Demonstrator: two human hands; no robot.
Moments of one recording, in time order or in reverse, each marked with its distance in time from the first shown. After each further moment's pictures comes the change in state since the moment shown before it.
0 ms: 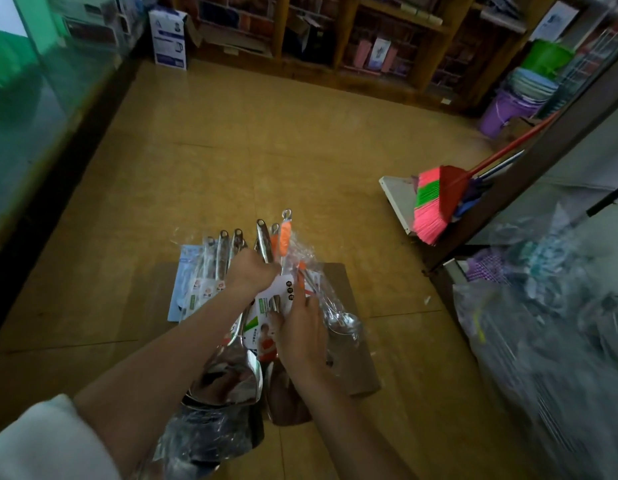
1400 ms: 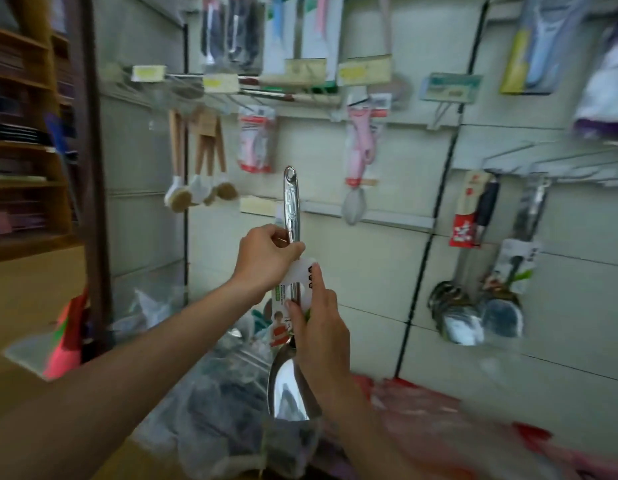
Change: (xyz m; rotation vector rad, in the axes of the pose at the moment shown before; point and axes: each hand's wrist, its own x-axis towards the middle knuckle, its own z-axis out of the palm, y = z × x) left_hand -0.570 0.441 0.243 -0.337 -0.589 1.095; right_hand -0.348 0.286 -0.502 -0.036 1.101 0.331
